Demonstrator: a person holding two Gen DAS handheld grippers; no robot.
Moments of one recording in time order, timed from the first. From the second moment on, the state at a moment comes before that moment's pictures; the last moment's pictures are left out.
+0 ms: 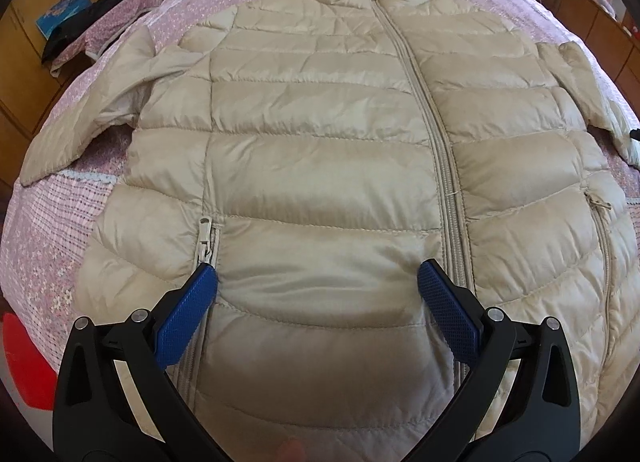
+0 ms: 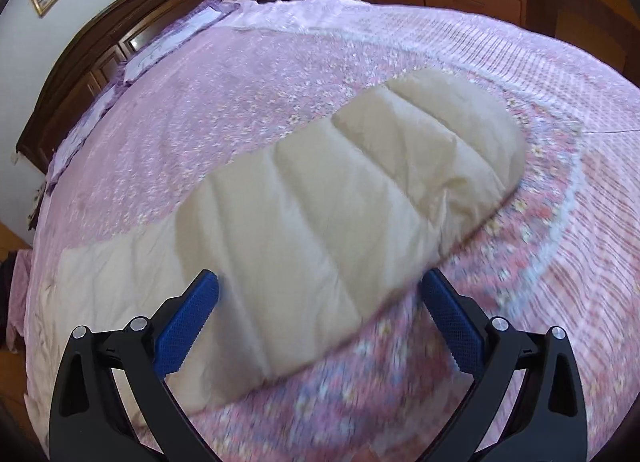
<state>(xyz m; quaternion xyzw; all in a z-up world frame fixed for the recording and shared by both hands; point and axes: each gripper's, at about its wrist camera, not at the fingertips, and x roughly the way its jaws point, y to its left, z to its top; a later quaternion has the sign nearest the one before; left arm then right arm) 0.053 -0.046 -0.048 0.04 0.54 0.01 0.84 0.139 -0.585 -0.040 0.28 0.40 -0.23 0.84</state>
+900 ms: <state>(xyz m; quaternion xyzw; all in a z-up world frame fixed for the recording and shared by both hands) 0.038 -0.035 -0.035 0.05 0.53 -0.01 0.85 0.103 -0.485 0.067 0.18 0.32 -0.07 0.93</state>
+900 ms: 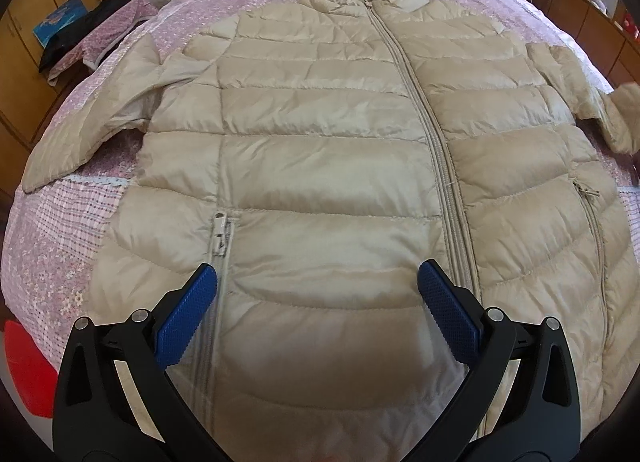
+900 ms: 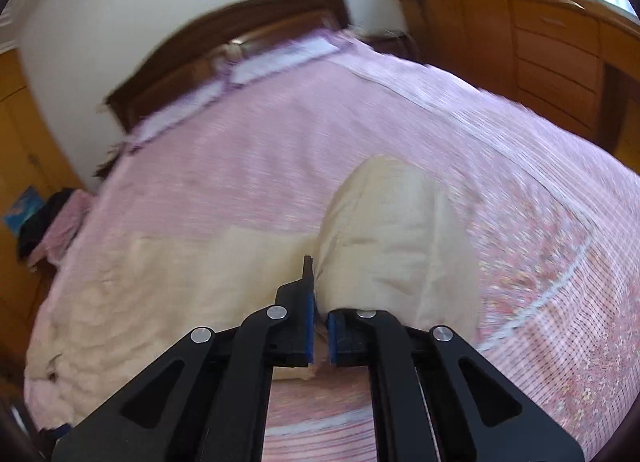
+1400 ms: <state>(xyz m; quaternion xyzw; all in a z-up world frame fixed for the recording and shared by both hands) 0.033 0.027 -0.008 0.03 0.50 0.02 0.86 0.137 -0.307 0.120 0.14 0.32 0.10 0.93</state>
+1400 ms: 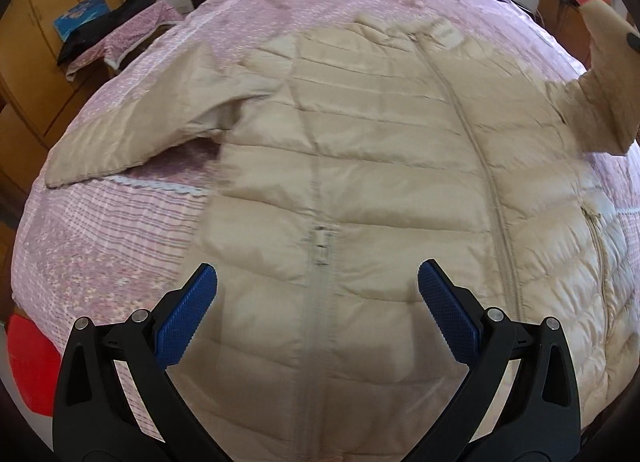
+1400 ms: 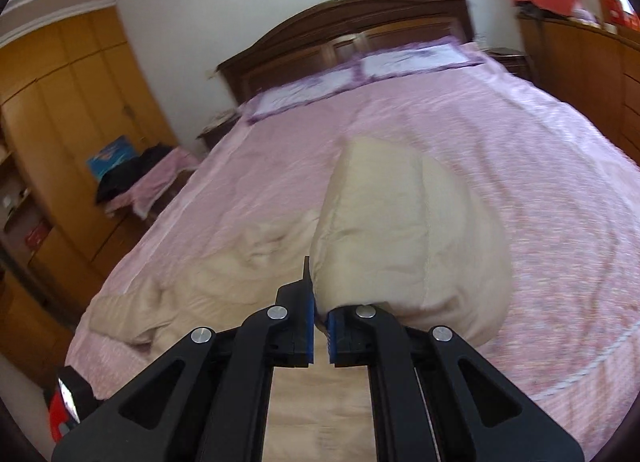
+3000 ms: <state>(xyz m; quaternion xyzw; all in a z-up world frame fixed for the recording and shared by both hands) 0.051 0.024 0.028 0.03 0.46 -0.03 0.89 0.120 -0.232 0.035 0.05 0.42 0.08 0.90</state>
